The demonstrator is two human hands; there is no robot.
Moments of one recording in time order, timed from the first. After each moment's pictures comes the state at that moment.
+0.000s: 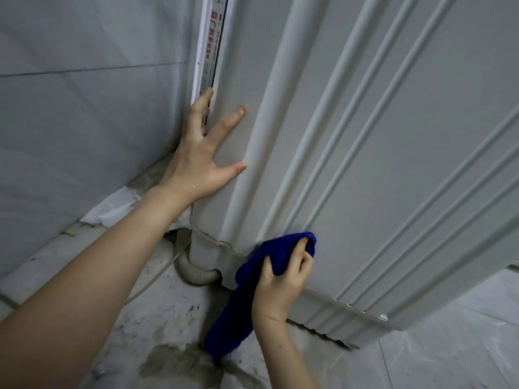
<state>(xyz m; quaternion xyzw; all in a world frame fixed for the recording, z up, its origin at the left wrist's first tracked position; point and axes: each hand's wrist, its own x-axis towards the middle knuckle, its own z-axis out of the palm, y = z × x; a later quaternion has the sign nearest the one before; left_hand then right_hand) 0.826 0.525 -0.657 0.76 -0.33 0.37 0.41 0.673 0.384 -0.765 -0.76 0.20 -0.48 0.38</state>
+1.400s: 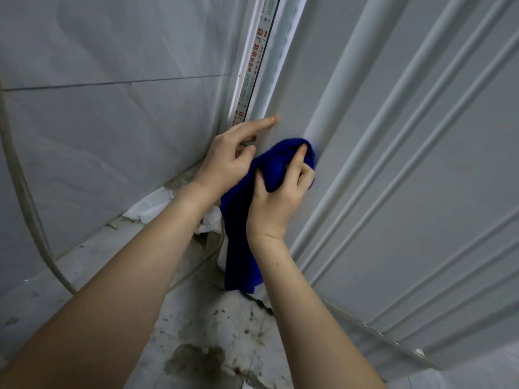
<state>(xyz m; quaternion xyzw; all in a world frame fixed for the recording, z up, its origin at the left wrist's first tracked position) 0.839 0.545 -0.648 0.69 -0.34 0.29 0.57 0.775 0.451 -0.671 -0.75 0.00 -0.54 0.39</state>
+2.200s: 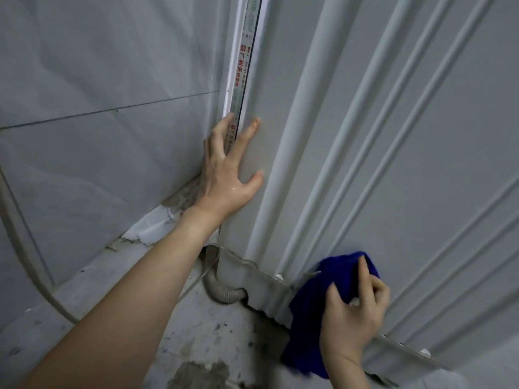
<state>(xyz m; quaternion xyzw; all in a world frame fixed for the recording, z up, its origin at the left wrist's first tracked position) 0.816 0.520 -0.641 0.78 -0.24 0.41 0.41 0.647 0.332 -0.745 -0.75 0.17 -0.54 0.35</state>
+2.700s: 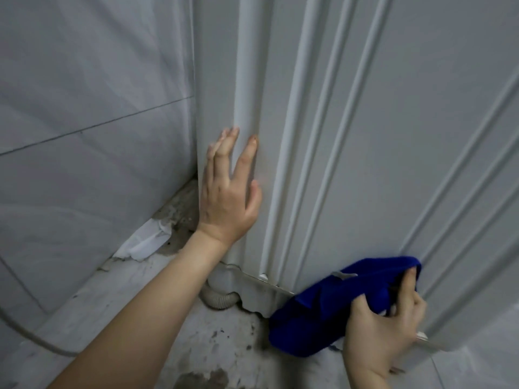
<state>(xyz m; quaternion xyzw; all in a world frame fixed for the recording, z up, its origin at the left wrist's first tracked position) 0.785 0.458 -0.646 0.76 -0.30 0.50 0.29 0.625 0.287 -0.737 -0.63 0.29 -0.56 0.46</state>
